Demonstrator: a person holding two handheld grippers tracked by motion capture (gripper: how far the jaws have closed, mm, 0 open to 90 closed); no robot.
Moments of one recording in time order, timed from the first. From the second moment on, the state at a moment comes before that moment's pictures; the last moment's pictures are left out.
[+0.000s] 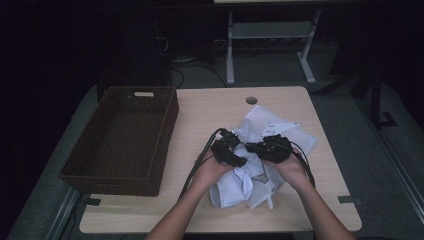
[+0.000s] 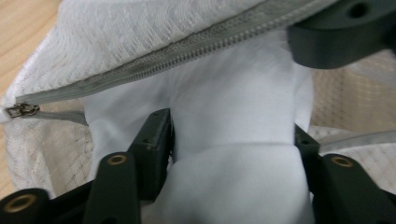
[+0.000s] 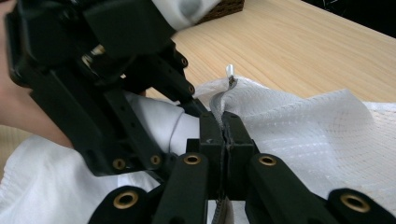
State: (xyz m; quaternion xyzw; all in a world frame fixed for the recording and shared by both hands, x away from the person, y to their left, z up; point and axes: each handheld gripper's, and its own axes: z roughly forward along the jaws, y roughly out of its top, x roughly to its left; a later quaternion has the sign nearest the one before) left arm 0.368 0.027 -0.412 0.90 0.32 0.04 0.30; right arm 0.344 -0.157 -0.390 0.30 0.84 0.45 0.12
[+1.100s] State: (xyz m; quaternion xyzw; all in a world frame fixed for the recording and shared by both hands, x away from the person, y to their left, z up) left arm 0.317 0.139 -0.416 0.89 0.31 0.05 0.33; right arm 0.342 -0.159 -0.390 0.30 0.84 0.44 0.12
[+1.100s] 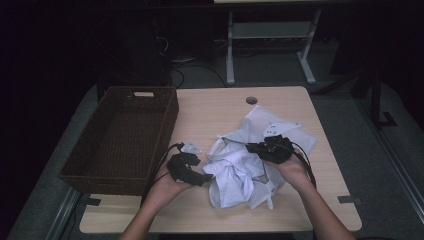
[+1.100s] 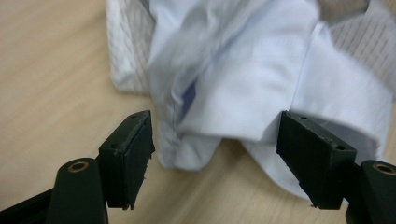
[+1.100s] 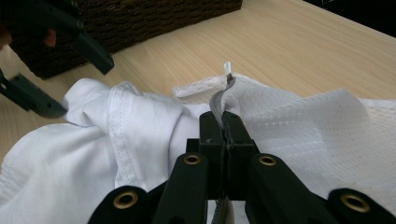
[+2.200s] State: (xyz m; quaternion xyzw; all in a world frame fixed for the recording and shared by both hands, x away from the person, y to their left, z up) left arm 0.332 0.137 -0.449 0.89 0.30 0.05 0.33; right arm 0.311 -0.182 -0.419 0.33 0.84 0.42 0.10
